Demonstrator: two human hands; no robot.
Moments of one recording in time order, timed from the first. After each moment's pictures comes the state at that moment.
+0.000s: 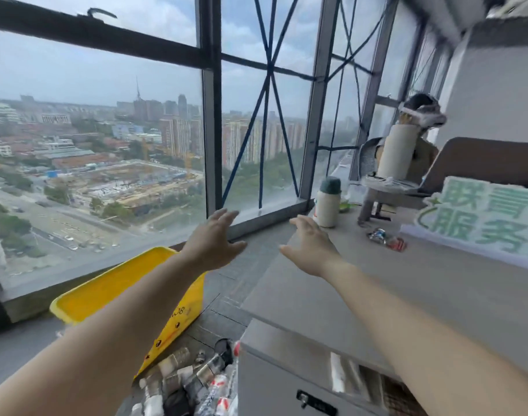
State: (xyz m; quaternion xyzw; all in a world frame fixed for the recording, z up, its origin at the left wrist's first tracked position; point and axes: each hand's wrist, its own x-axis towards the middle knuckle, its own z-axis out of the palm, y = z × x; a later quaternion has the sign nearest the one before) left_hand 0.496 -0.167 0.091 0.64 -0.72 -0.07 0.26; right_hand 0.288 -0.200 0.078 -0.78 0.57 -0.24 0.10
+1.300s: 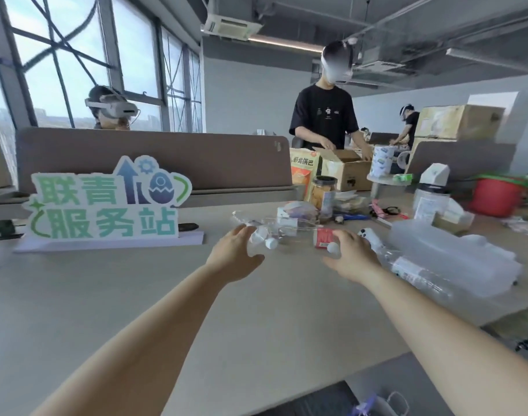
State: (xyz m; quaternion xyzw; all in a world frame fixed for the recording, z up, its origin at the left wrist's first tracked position) left_hand -0.365 -0.062 0.072 0.30 -0.92 -0.14 0.23; right_hand -0.558 0.098 0.076 -0.41 0.89 -0.20 -0.04
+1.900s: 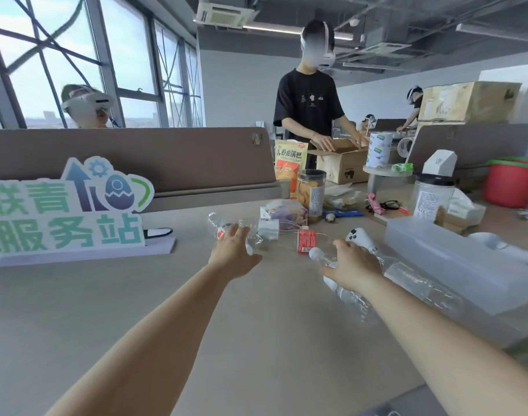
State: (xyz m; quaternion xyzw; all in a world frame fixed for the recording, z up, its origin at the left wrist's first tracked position) left_hand -0.495 -0.093 0.044 0.37 -0.90 -0.15 0.20; right_hand -0.665 0.088 0.048 -0.39 0.91 -0.14 -0.04
